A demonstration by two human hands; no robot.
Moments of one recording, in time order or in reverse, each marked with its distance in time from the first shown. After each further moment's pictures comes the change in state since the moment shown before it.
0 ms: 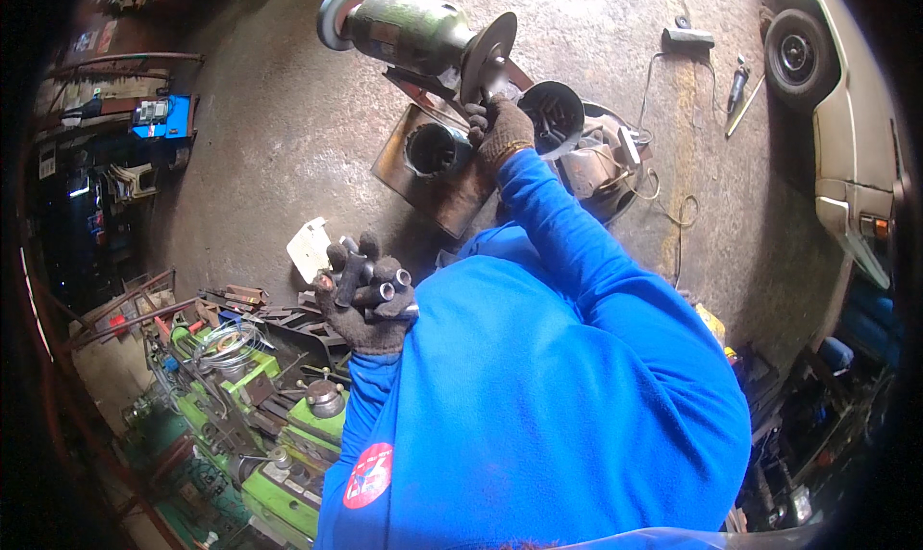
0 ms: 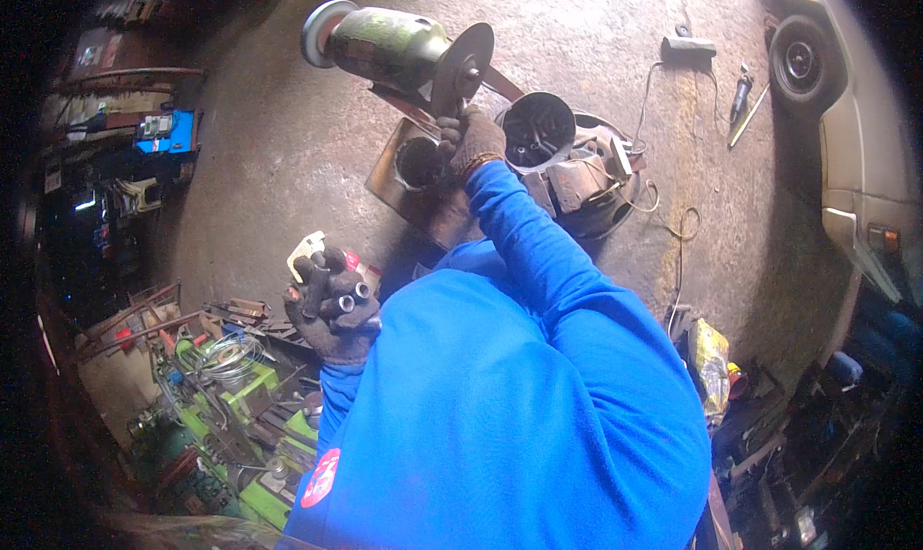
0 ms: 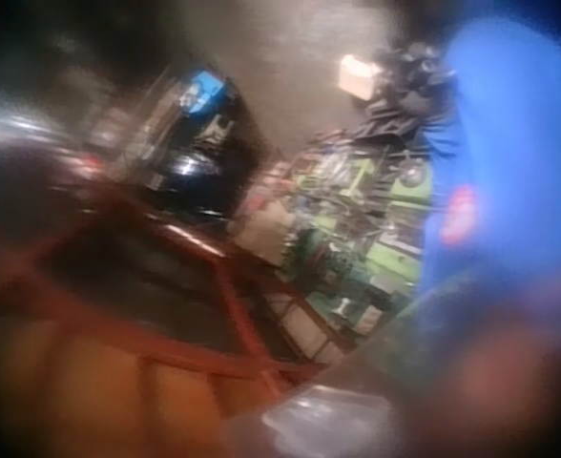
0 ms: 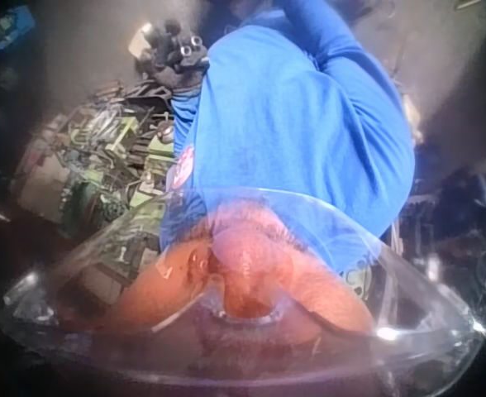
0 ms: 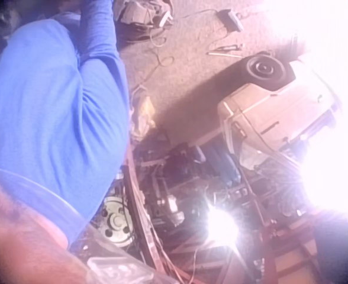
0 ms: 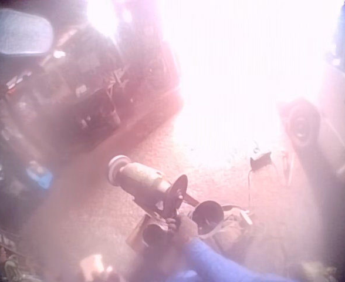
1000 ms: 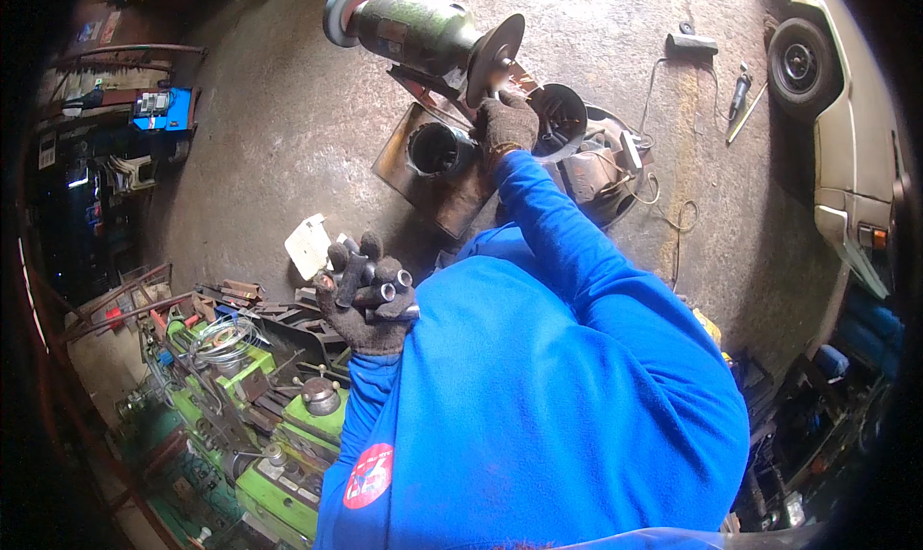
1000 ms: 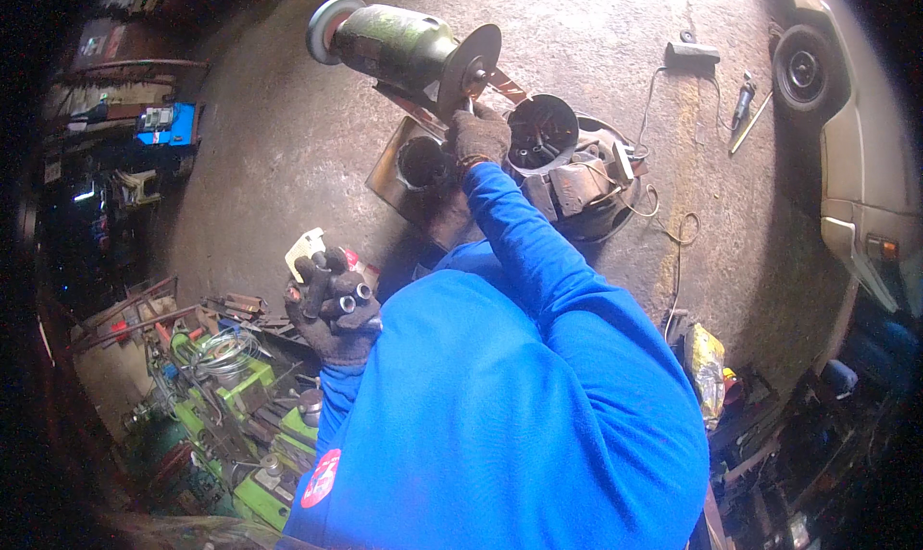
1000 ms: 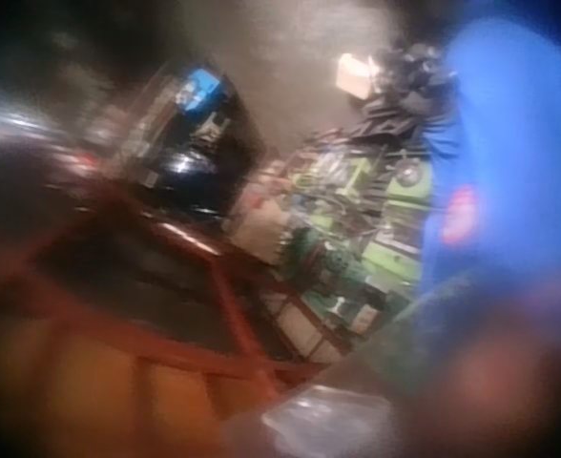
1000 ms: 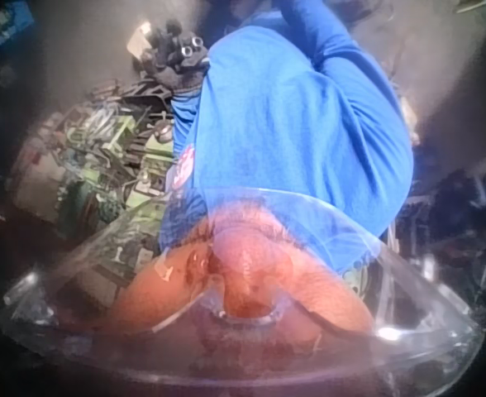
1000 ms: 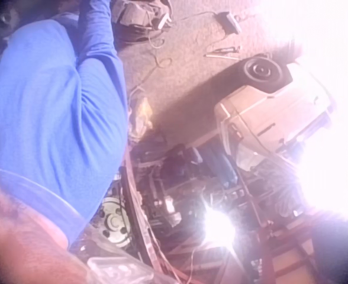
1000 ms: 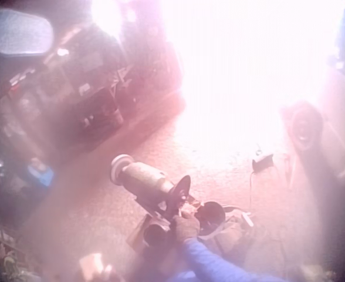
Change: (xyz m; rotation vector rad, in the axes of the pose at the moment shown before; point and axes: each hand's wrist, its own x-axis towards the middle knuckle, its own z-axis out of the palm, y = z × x) left_hand -0.003 -0.004 0.001 0.046 -0.011 0.117; right_hand 0.005 0.010 0.002 -0.814 0.308 -0.551
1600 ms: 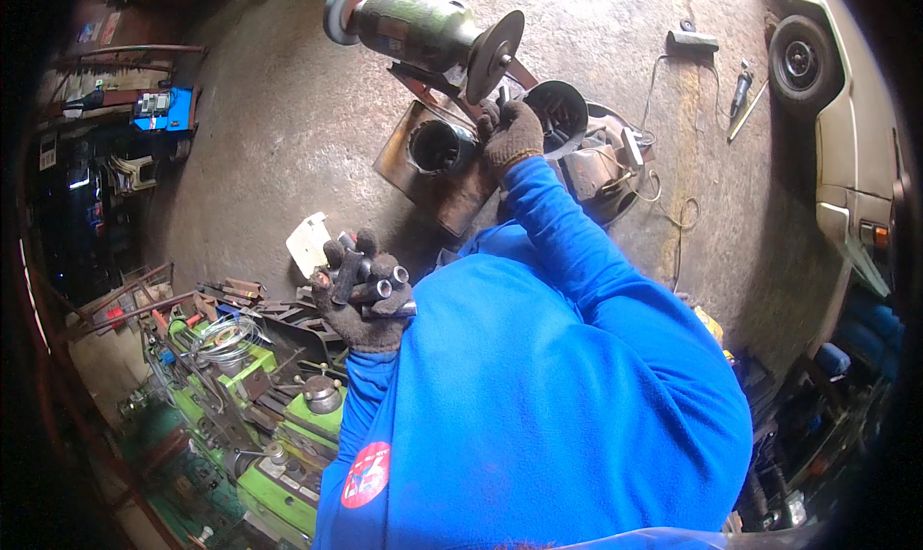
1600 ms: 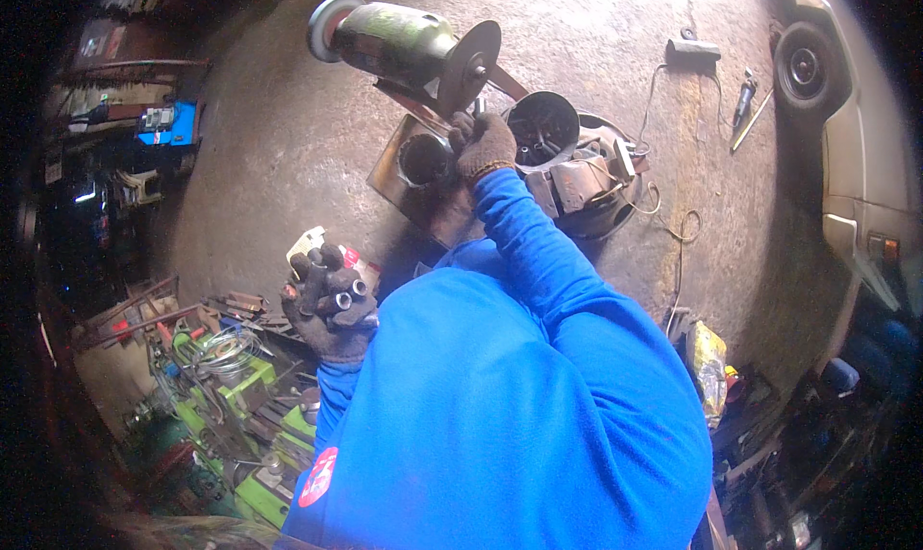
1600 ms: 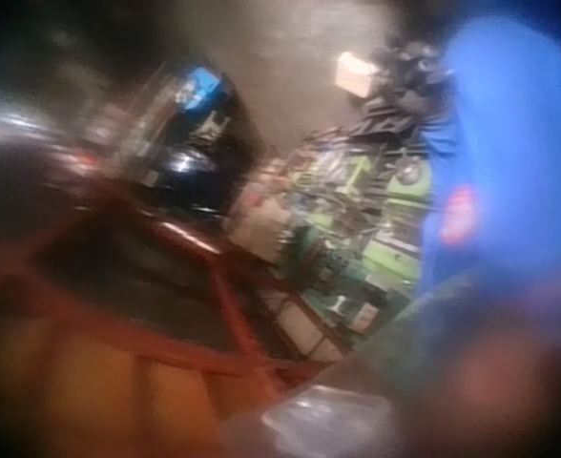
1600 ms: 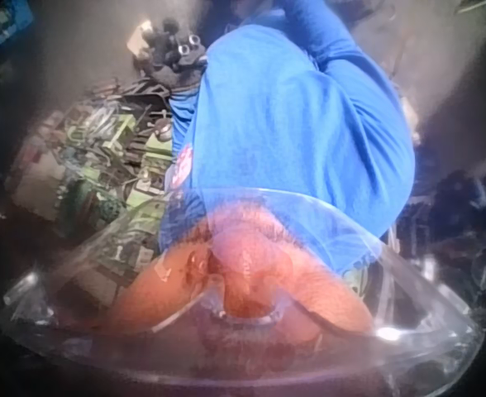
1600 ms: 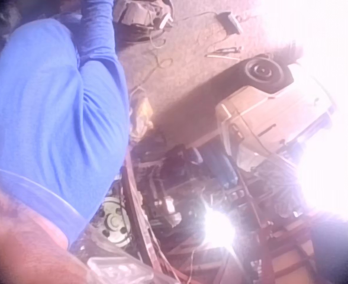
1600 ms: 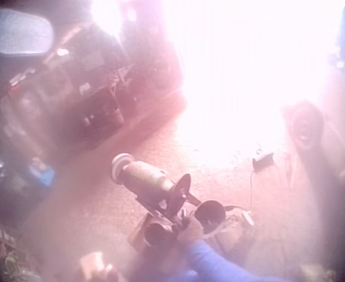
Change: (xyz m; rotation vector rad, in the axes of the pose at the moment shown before) left_hand 0.001 0.001 0.003 0.000 -0.032 -0.013; right_hand 0.002 0.014 -0.014 1.109 -0.186 0.534
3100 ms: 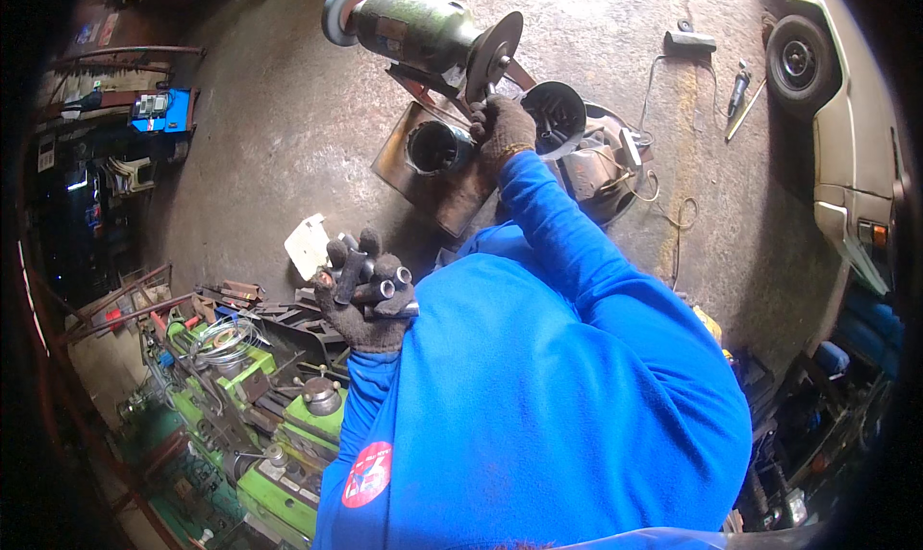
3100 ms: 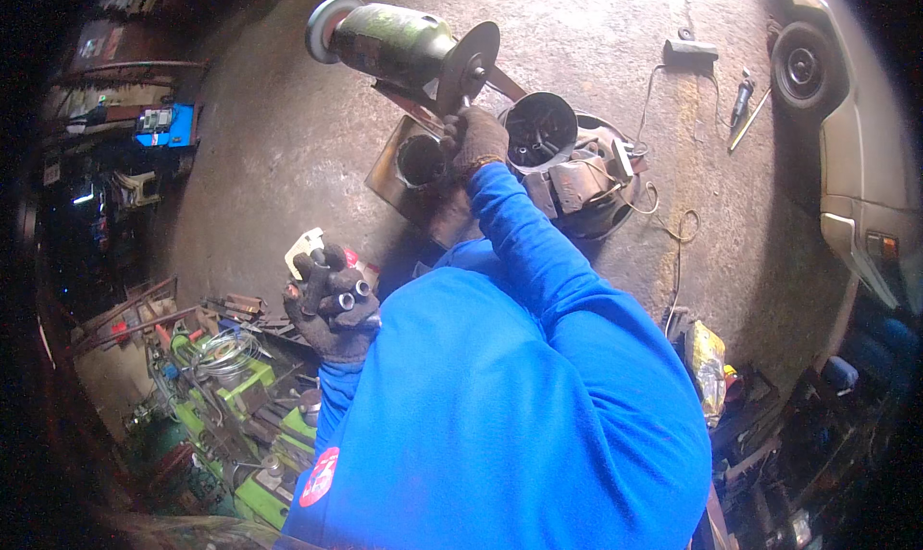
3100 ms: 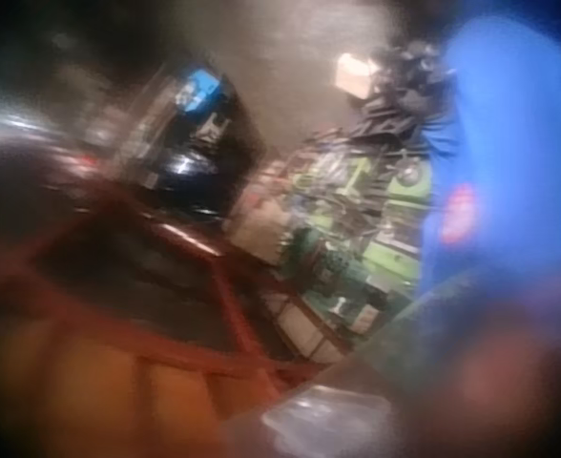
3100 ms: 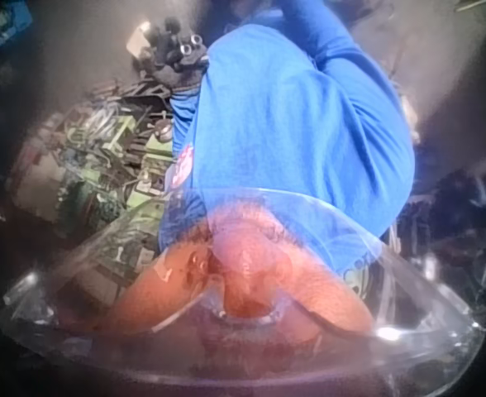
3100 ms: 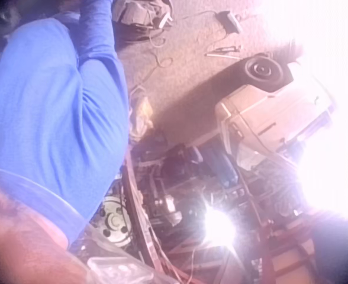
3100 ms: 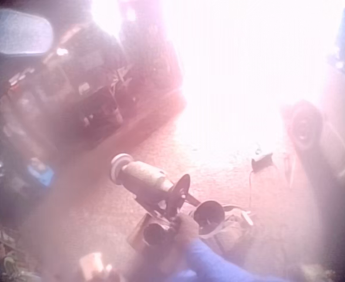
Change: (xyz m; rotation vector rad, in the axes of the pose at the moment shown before) left_hand -0.001 0.003 -0.006 0.009 0.014 -0.016; right_hand 0.022 0.004 -0.010 -0.139 -0.171 0.046
